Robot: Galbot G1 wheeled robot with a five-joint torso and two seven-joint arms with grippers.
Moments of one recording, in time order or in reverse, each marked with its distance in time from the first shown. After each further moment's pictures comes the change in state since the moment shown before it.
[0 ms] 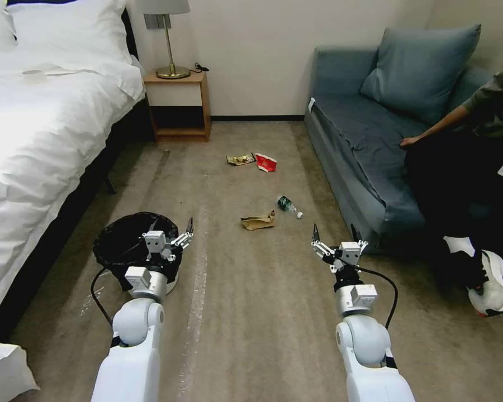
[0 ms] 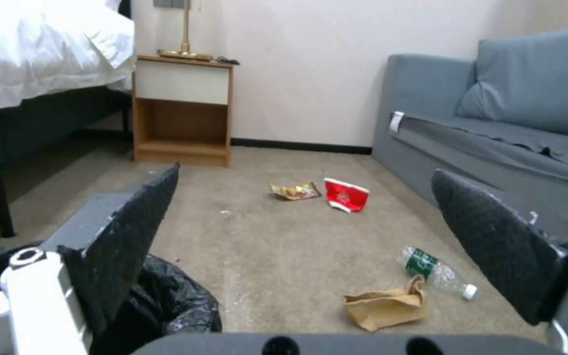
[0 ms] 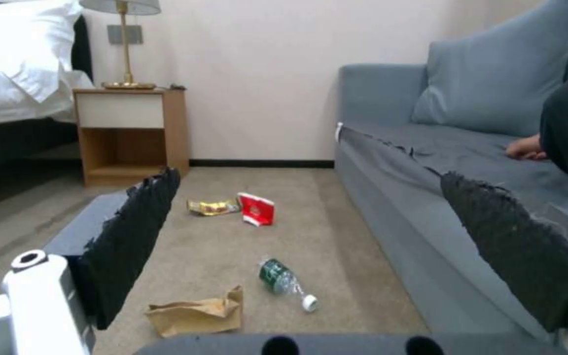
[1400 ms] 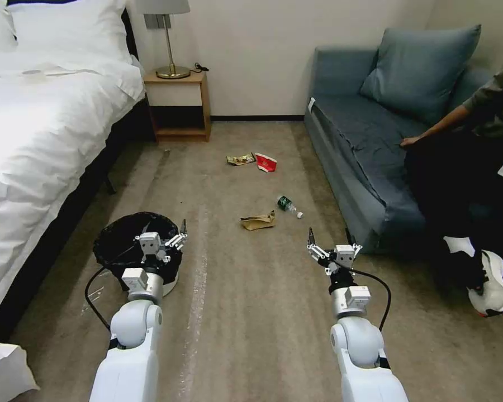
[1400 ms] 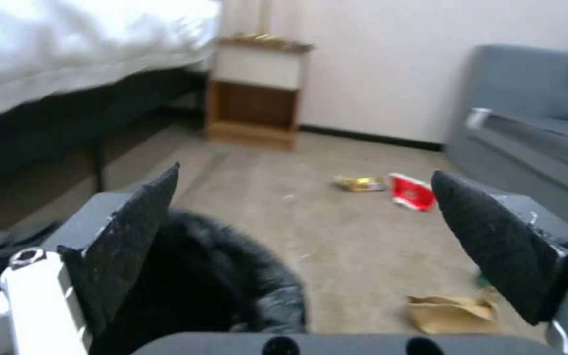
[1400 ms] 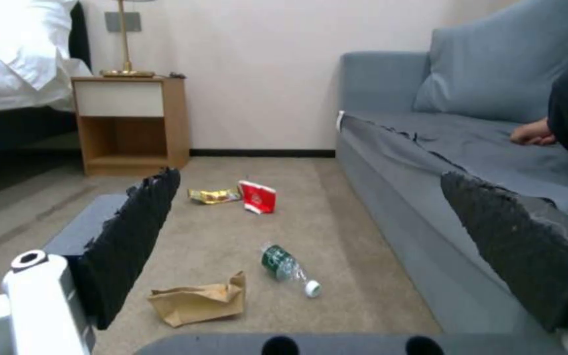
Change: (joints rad) left arm 0.009 0.000 0.015 -0.051 -0.024 0.100 -0.249; right arm 0.005 0.012 -0.005 -0.042 -0.012 0.012 0.005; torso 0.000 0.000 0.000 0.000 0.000
